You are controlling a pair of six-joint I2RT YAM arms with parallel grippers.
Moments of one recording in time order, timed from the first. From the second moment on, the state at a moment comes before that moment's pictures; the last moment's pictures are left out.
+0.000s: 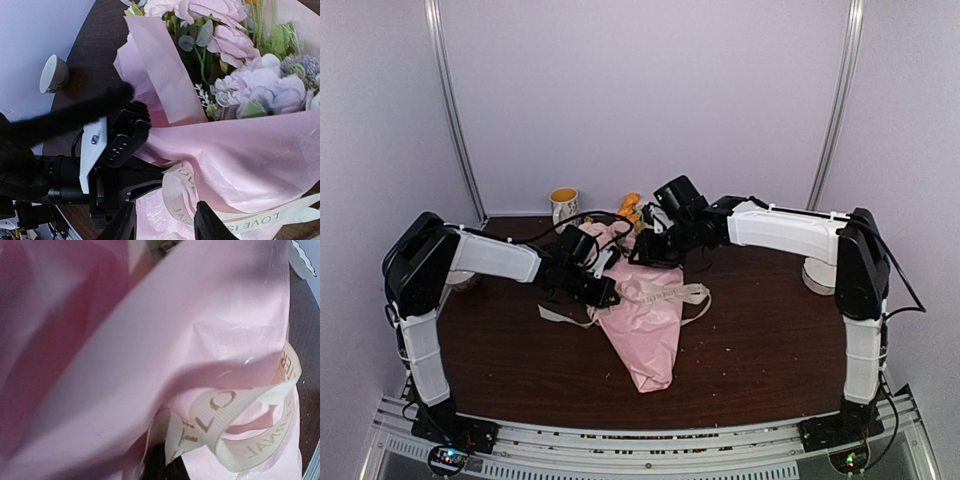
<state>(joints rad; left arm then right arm) -0.66 1.95 1.18 -0.12 0.31 -0.26 0.78 2.03 1.74 -0.48 -0.19 0.61</state>
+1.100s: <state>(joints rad) -0.65 1.90 1.15 -0.11 0.32 -0.25 0.84 1.95 1.50 -0.38 -0.20 0.36</state>
